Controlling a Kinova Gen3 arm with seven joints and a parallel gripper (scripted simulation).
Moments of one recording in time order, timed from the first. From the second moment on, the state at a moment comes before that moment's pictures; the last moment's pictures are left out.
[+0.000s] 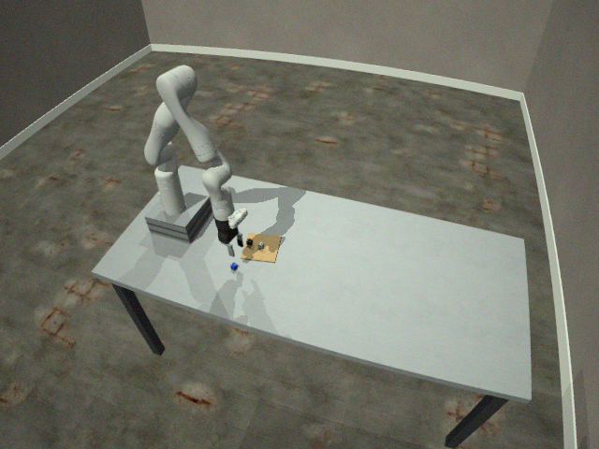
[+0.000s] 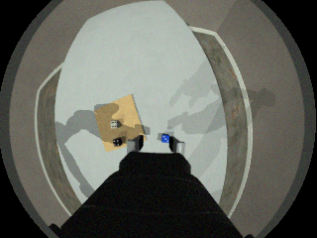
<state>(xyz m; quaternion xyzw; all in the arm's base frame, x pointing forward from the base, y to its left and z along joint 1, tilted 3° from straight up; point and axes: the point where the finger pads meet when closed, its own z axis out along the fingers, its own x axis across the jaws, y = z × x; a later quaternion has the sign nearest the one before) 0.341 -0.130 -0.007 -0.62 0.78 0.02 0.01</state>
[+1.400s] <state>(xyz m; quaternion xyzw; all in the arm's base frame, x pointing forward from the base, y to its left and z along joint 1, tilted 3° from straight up) 0.329 -0.152 -0.011 -0.60 0.80 0.03 0.01</state>
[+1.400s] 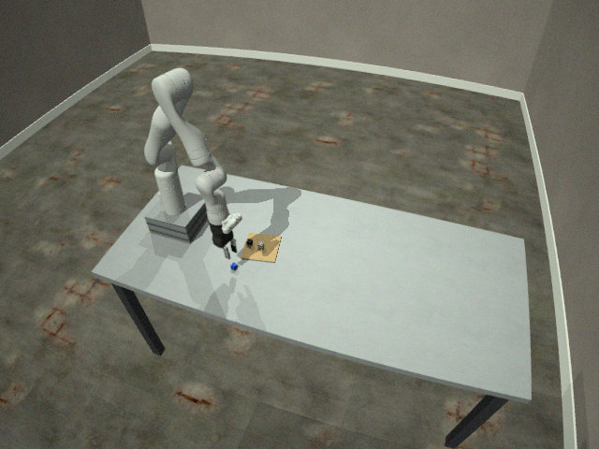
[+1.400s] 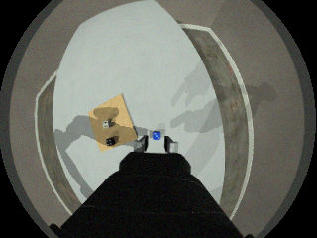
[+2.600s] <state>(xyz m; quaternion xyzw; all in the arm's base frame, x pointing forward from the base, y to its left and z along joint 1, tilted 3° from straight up) 0.331 -0.152 -0.044 -0.60 0.80 0.02 0.01</state>
